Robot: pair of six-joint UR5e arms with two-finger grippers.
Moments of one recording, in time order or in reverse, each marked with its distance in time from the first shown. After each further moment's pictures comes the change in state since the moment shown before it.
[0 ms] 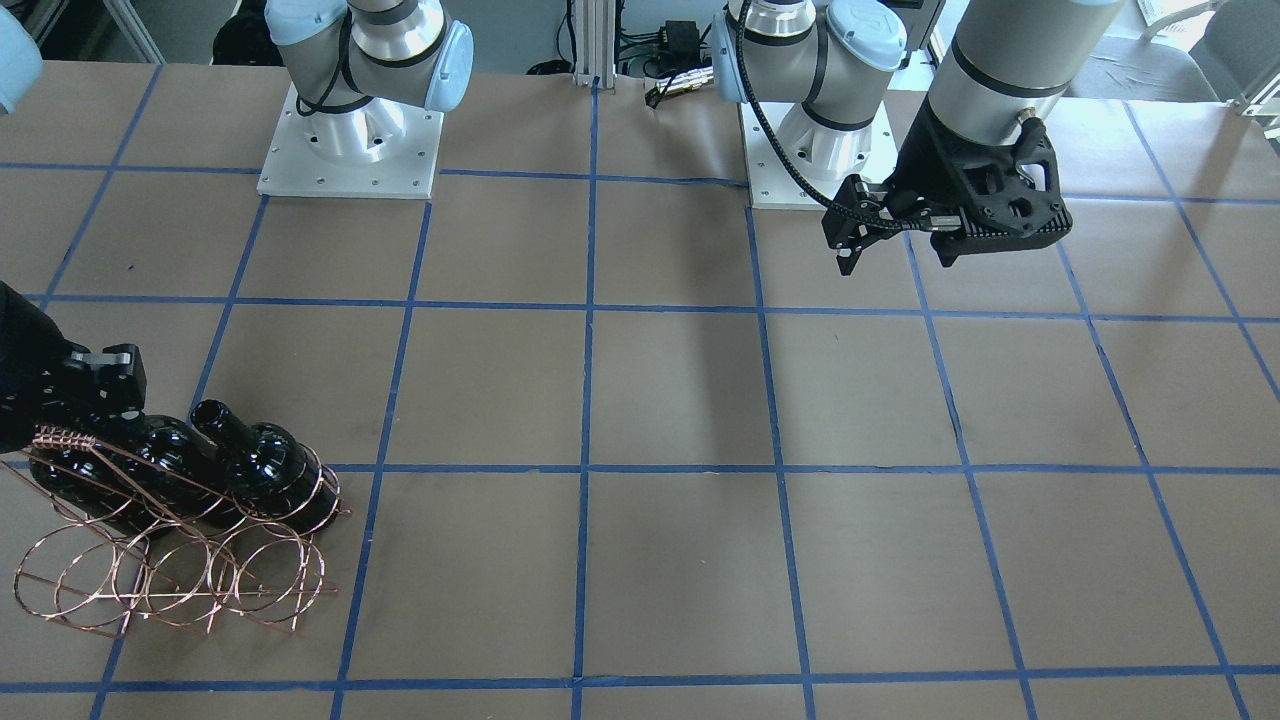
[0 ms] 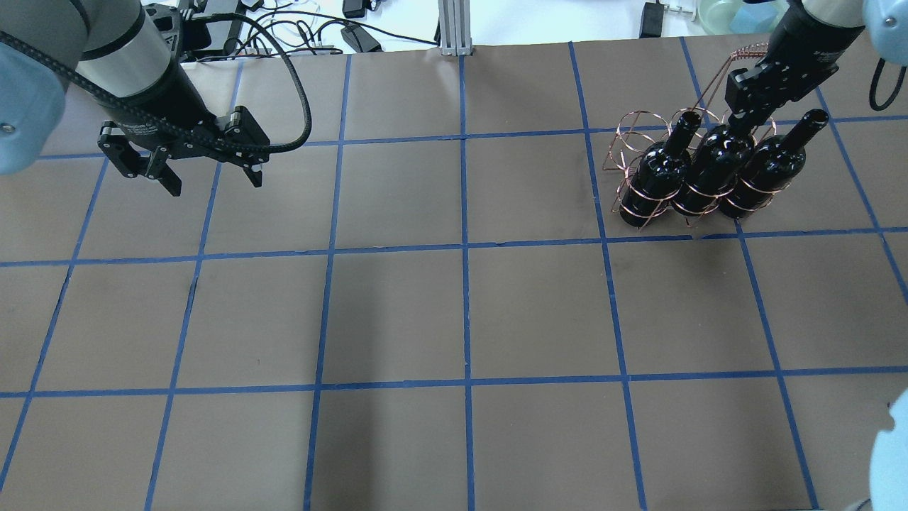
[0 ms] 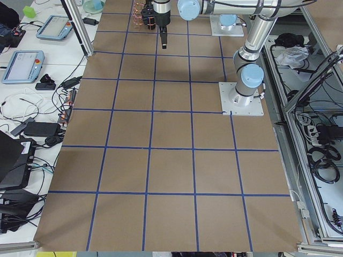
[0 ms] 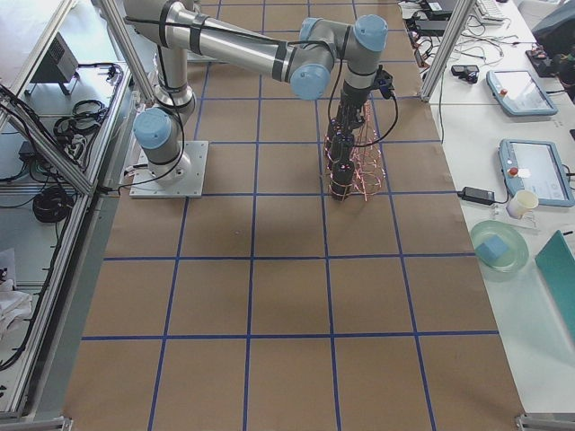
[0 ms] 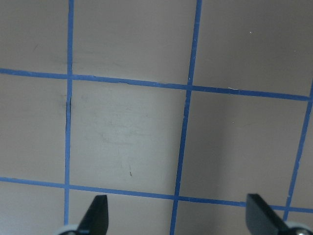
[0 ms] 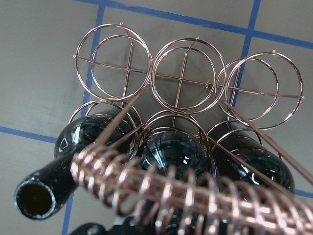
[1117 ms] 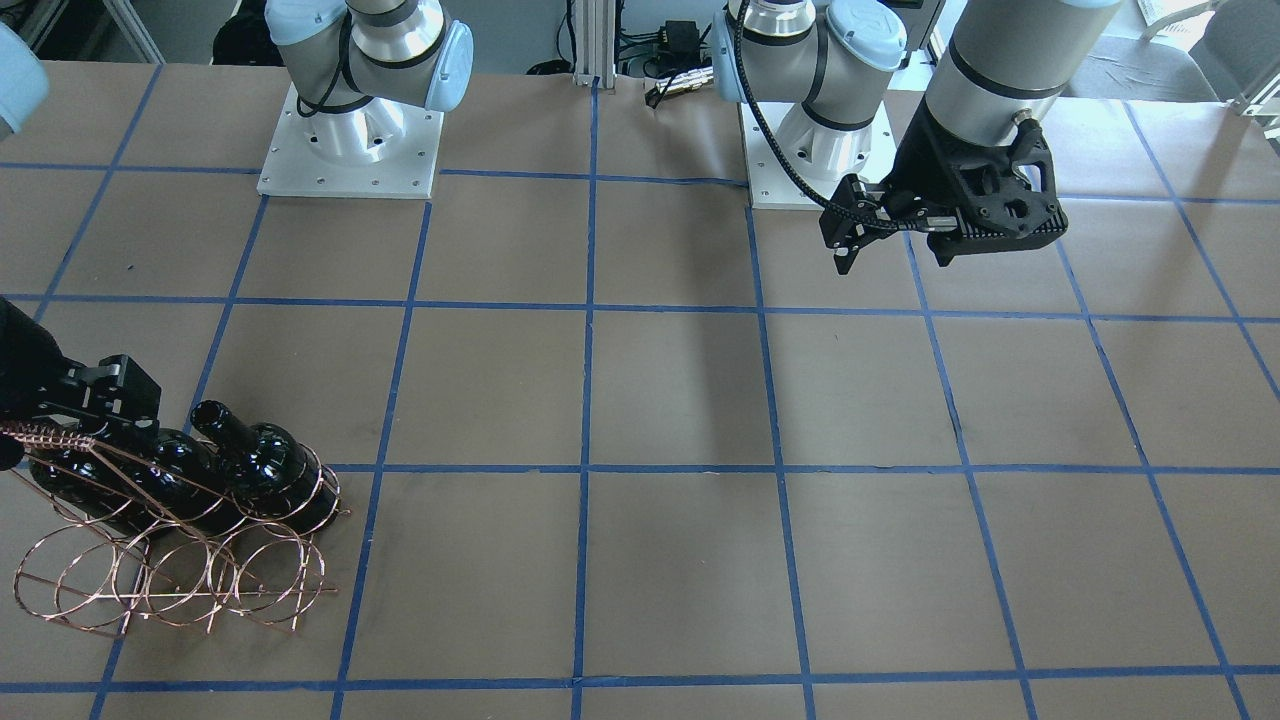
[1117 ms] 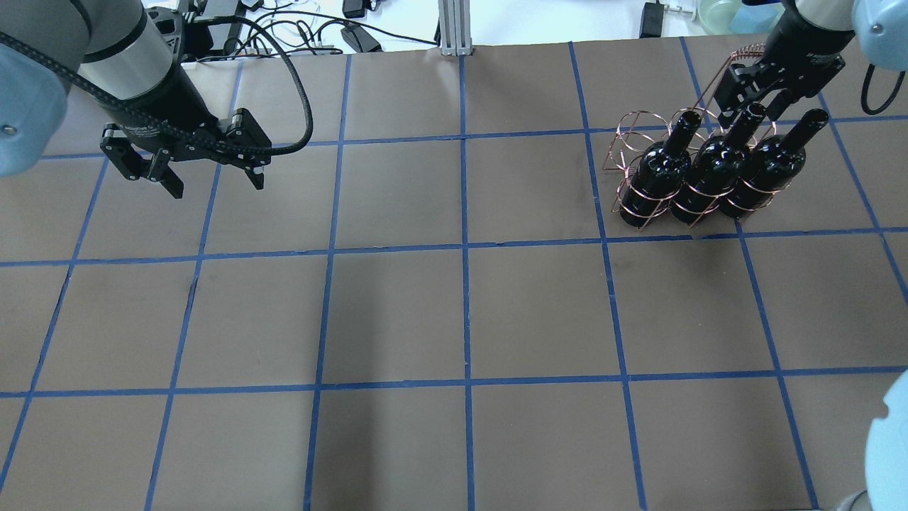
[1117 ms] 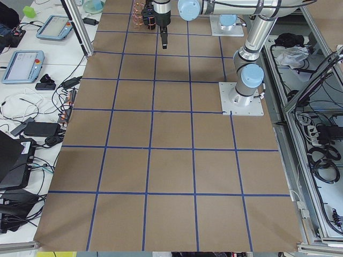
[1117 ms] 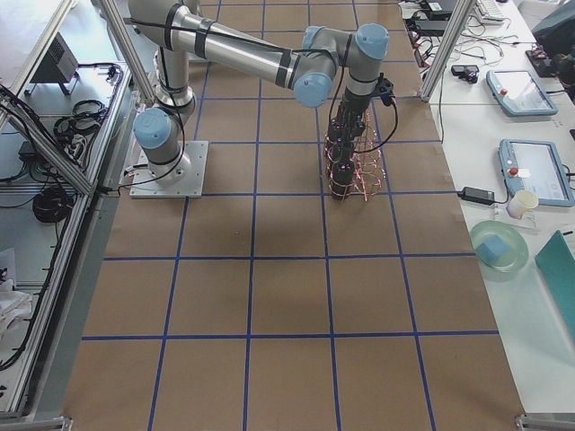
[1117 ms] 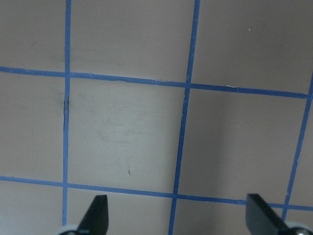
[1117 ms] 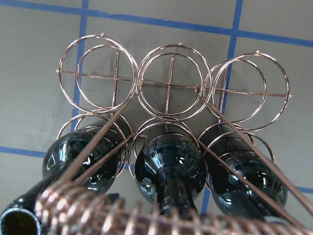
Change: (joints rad) left arm -0.001 0.001 -0.004 -0.004 -0.003 0.000; right arm 0.004 0.009 -0.020 -0.015 -0.018 0.081
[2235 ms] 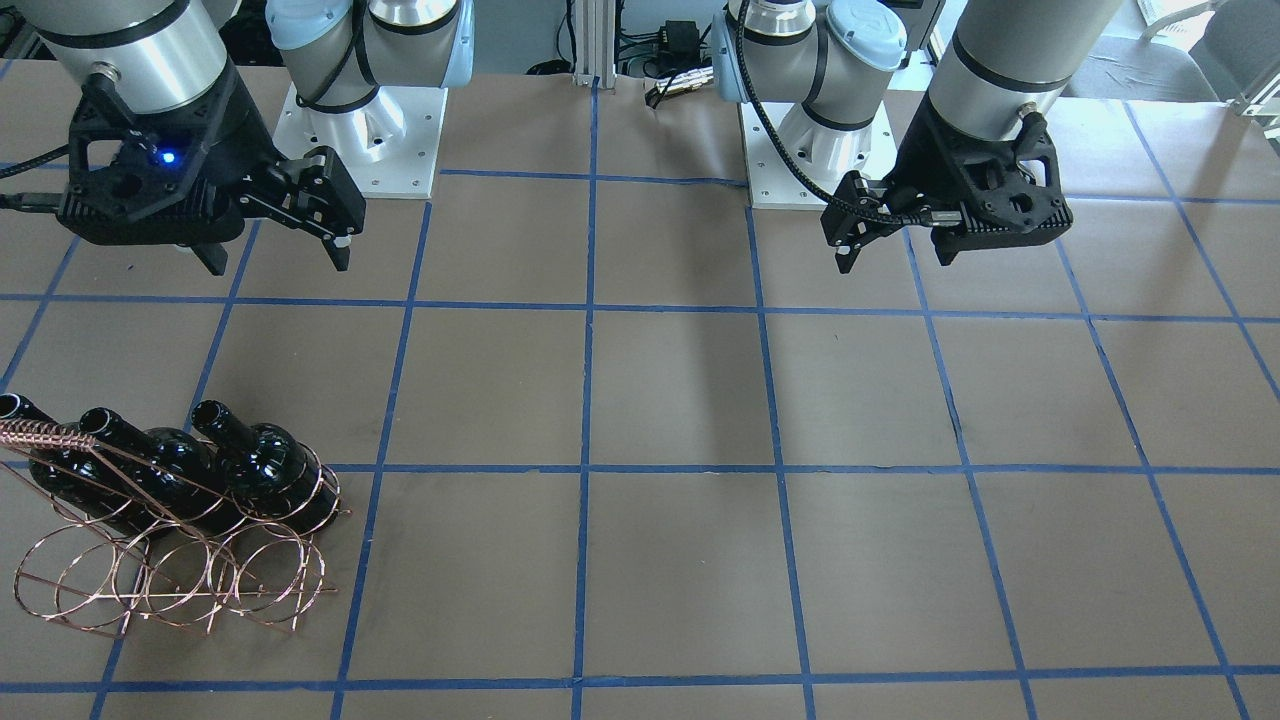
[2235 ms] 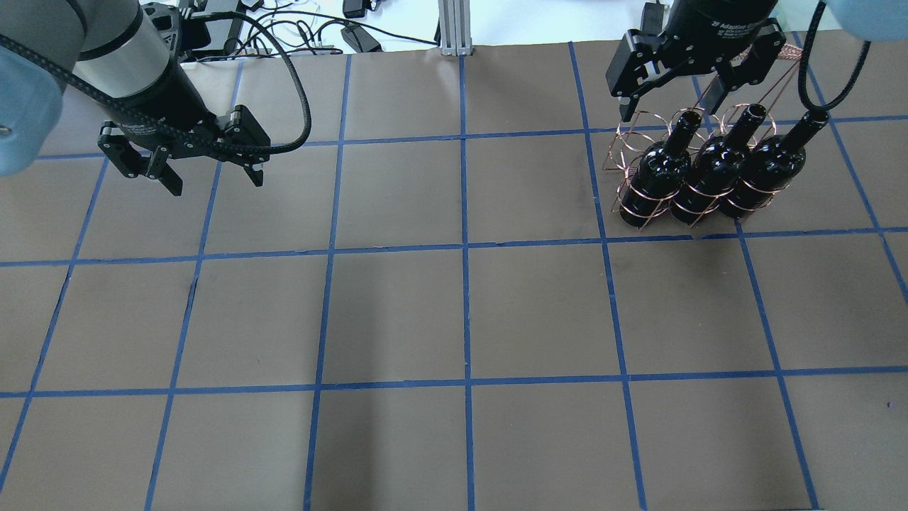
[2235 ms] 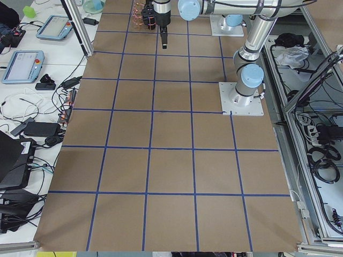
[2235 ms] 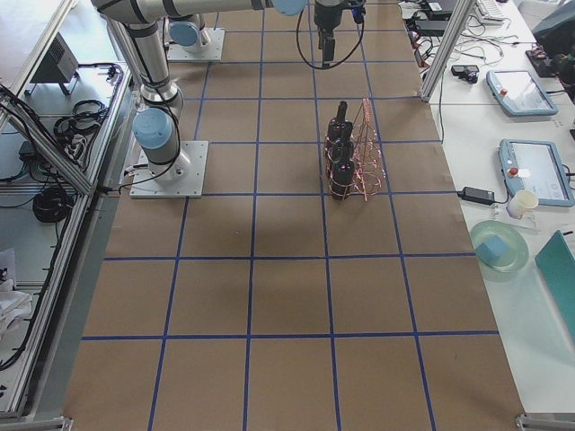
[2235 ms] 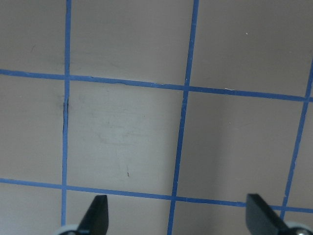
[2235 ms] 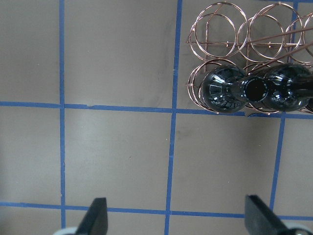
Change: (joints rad) left arm 0.002 0.005 0.004 0.007 -0.006 0.001; right arm 0.291 -0.193 -0.058 0.266 -0.007 0.371
